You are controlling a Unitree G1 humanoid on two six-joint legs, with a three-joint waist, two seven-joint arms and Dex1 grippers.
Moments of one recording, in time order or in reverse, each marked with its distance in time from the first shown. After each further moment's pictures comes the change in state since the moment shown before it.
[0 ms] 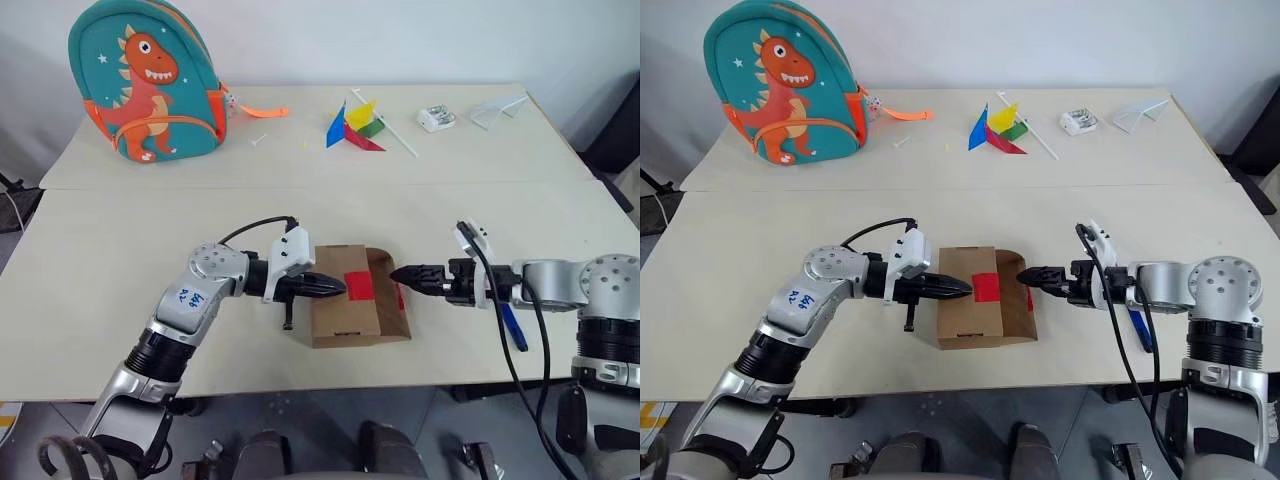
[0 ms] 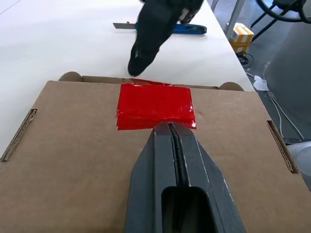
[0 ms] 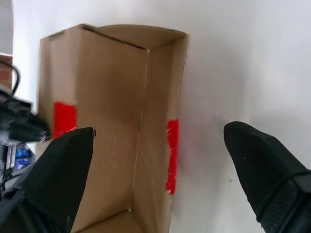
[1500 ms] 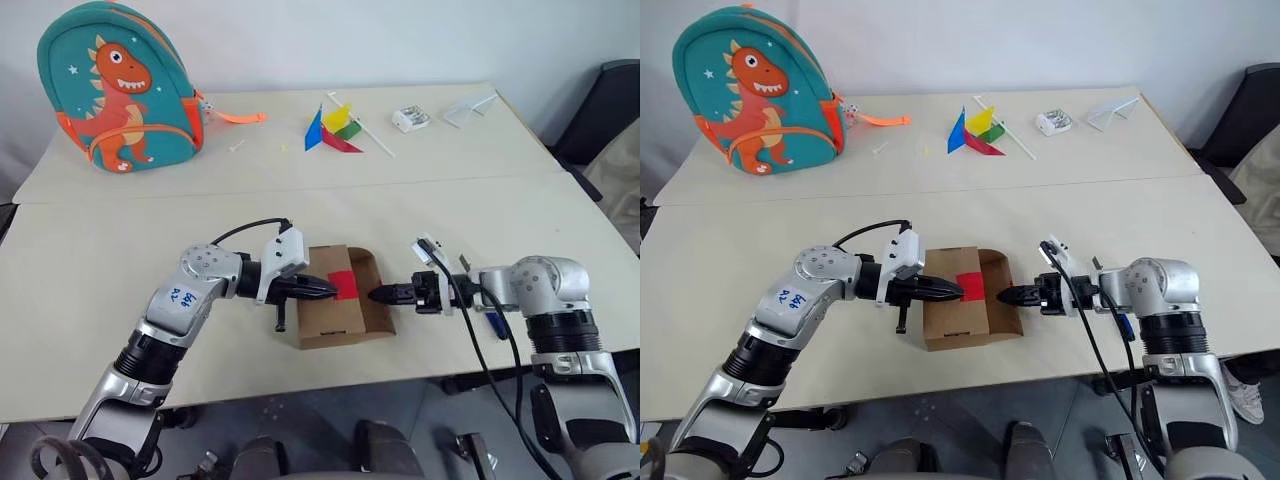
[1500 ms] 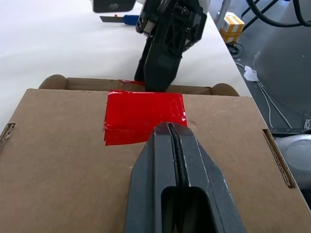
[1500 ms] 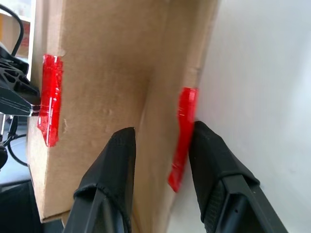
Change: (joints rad) left arm 0.012 0.040 0.008 -0.046 -0.001 0.075 0.001; right arm -0.049 0.099 0.269 0.022 -0.531 -0.119 0.651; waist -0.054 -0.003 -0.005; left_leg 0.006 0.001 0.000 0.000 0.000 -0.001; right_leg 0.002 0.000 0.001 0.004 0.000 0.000
